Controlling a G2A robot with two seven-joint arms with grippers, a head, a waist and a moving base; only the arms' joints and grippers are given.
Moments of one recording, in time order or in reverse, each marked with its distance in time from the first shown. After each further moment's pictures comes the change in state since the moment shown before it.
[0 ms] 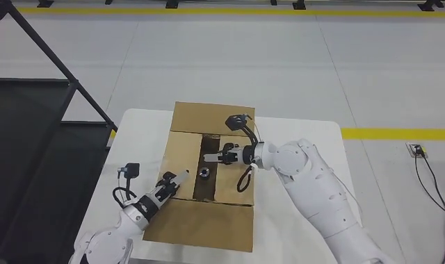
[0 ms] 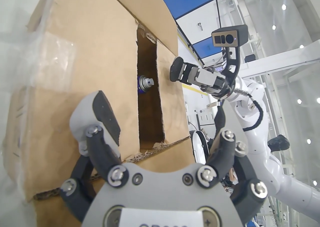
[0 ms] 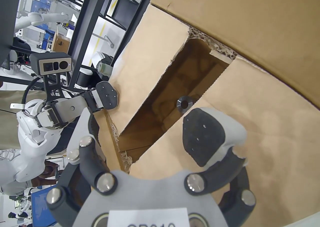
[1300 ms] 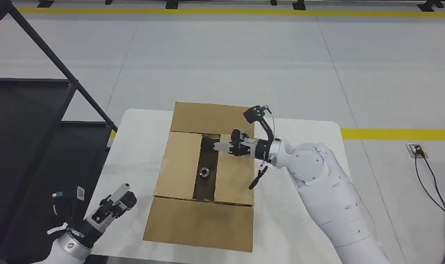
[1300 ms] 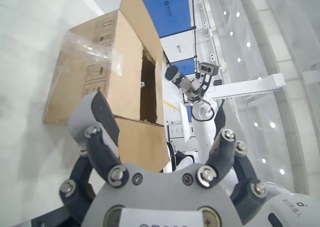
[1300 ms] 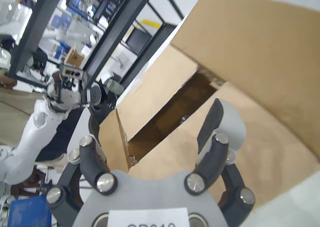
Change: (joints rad) left arm 0.237 0.050 -0.387 -0.030 -0.391 -0.046 -0.276; right arm -0.094 0.049 0.142 -0.122 -0.025 -0.107 -0.171
